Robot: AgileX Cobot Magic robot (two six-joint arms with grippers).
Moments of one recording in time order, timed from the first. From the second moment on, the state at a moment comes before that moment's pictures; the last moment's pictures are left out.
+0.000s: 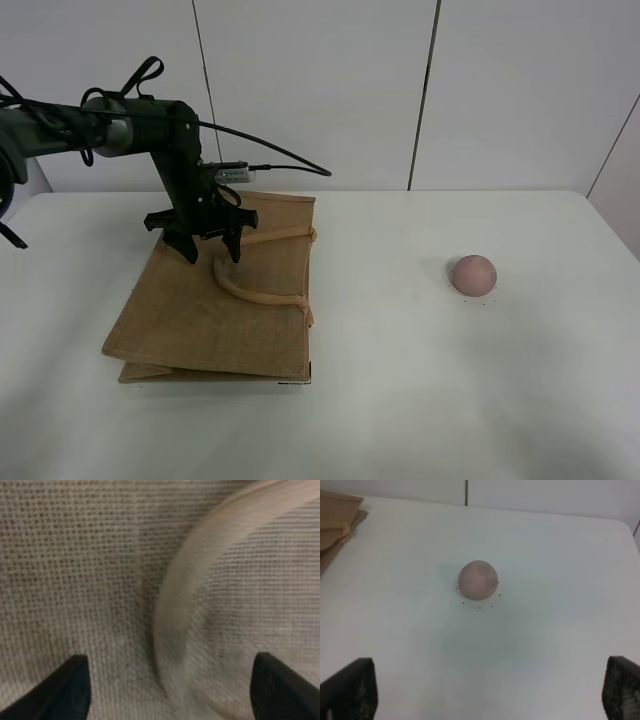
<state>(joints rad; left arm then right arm) -0.28 2.27 -1.79 0.00 0.95 -0.24 0.04 0.00 -0.50 0.08 1.03 -0.07</state>
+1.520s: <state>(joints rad) -0.28 2.08 -1.98 -0.01 1.12 -0.17 0.04 0.00 -0.50 0.08 1.03 -0.07</state>
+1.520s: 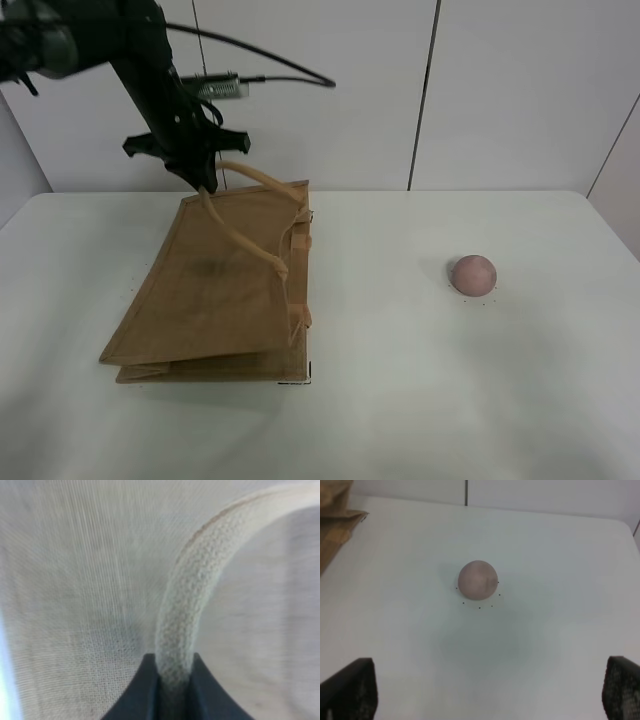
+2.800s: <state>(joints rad) -0.28 1.77 -2.03 -0.14 1.17 -0.12 0.04 0.32 -0.52 0.07 0.99 -0.05</state>
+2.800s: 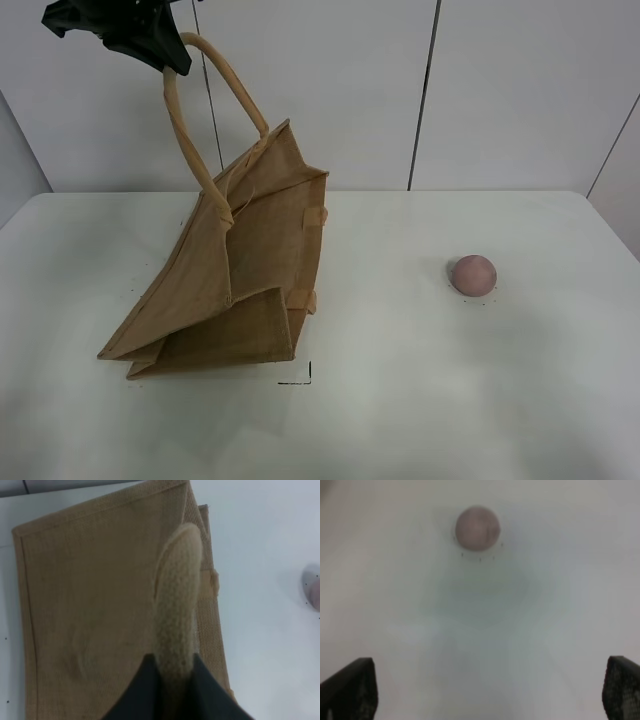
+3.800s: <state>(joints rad) -0.28 1.77 -2.03 -0.16 1.17 -0.11 0.08 1.98 -1.45 0.08 0.91 -0.06</state>
